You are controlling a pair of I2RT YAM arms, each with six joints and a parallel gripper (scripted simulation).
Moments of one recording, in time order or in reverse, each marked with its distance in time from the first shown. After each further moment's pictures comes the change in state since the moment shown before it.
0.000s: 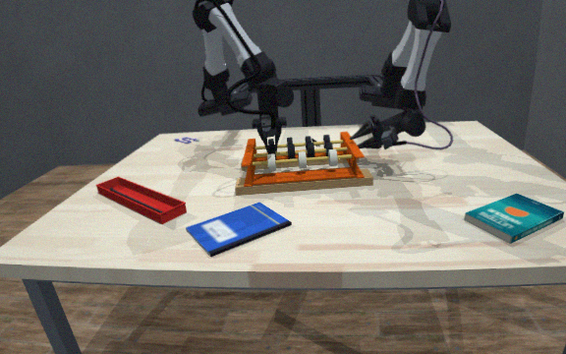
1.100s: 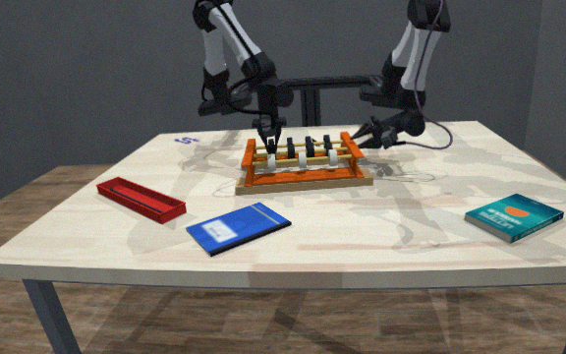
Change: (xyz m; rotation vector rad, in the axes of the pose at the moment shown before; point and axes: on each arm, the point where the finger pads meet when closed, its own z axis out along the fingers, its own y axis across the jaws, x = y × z) left arm 0.000 0.001 0.001 -0.006 0.001 0.001; right arm 0.000 0.000 0.000 0.001 0.000 0.000
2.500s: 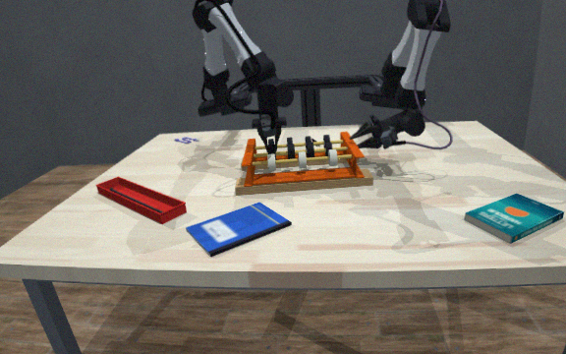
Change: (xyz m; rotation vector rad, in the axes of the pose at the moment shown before) left arm 0.001 -0.002 0.000 0.006 0.001 -0.002; right arm 0.000 0.000 0.000 -0.002 0.000 0.000
